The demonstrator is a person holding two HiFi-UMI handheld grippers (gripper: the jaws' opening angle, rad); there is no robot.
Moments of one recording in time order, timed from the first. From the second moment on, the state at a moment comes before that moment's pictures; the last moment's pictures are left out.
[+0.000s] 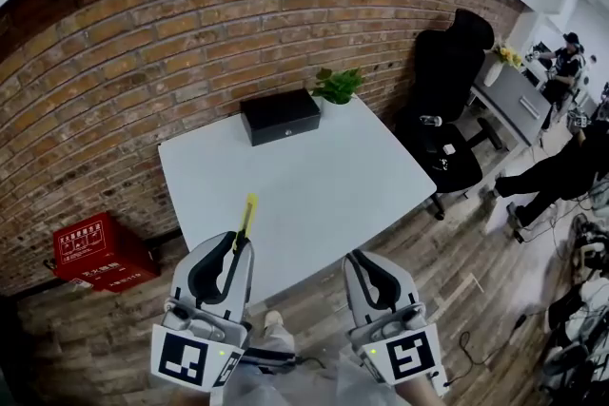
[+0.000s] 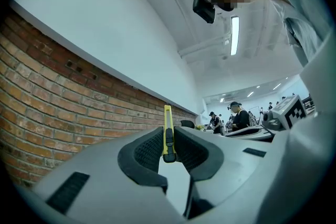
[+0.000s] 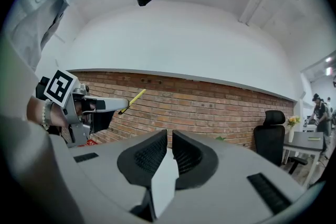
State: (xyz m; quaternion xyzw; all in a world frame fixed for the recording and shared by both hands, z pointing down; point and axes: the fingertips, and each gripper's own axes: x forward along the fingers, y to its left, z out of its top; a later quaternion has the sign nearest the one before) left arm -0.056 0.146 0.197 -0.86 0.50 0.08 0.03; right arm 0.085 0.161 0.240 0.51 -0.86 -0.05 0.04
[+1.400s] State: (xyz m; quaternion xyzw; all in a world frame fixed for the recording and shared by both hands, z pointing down) left arm -0.094 -0.049 0.240 -0.86 0.51 0.05 0.01; right arm 0.045 -0.041 0.283 0.49 -0.87 -0.01 0.08
